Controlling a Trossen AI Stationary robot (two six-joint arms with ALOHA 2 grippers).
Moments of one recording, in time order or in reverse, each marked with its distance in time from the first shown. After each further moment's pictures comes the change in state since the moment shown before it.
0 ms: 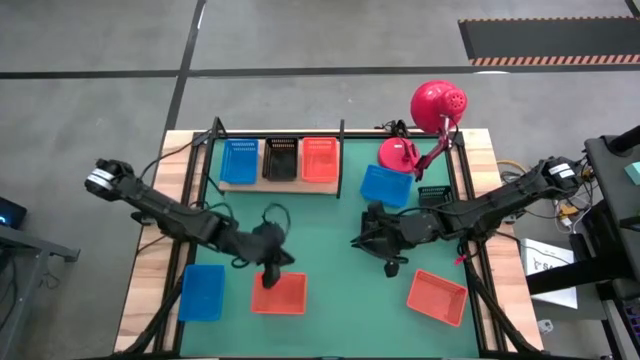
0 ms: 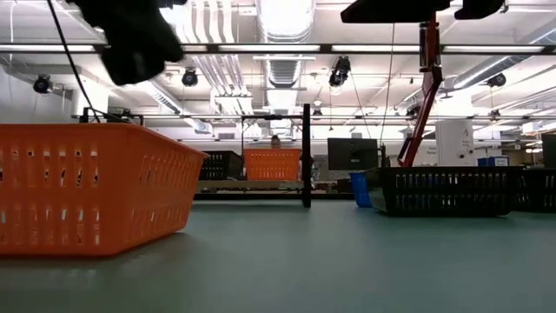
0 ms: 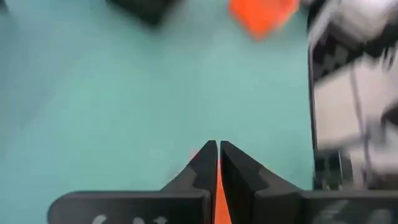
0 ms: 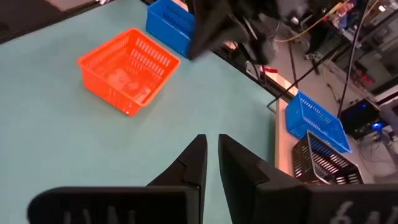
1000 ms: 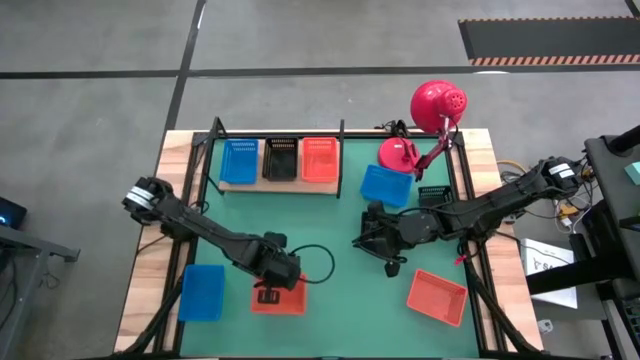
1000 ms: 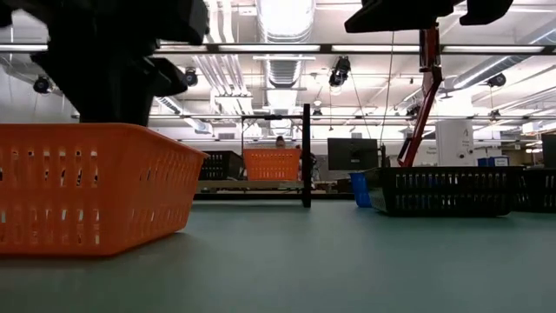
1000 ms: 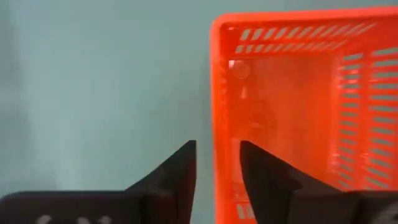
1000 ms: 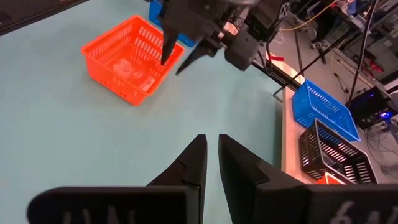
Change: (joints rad) left arm -0.018 0.406 0.354 -0.573 0.082 0.405; right arm 0.000 0.002 0.000 -0.043 0.001 0.034
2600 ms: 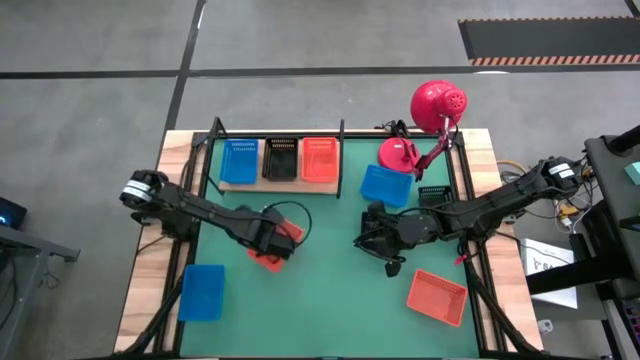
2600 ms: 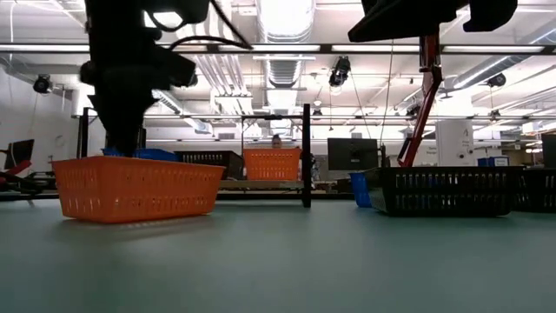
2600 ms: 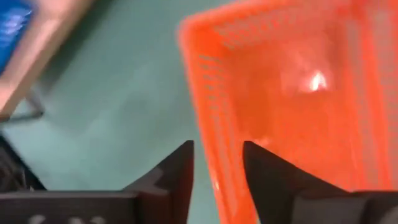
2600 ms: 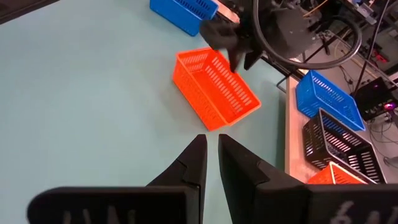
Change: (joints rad) left arm 0.163 -0.064 -0.046 -0.335 -0.174 -0.661; right arm 0.000 0.000 -0.005 -0.030 0.009 0.019
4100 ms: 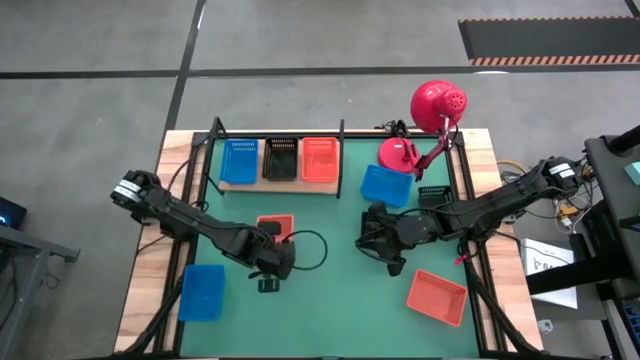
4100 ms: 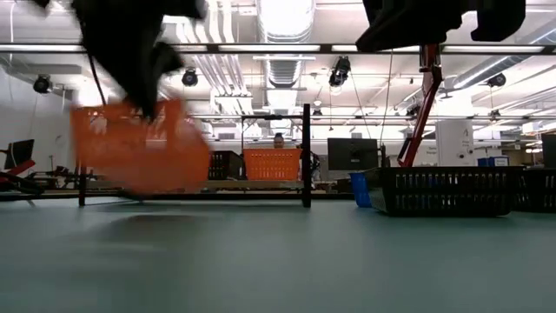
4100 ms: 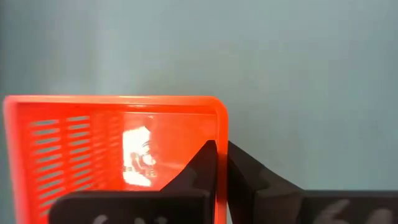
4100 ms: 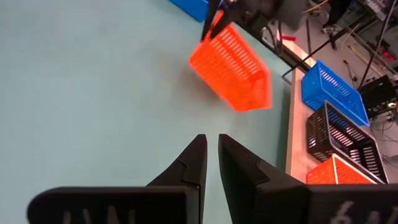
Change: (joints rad) left arm -0.130 -0.060 0.017 0.329 0.058 0.611; right arm 0.000 -0.014 0.000 -0.065 0.000 -0.027
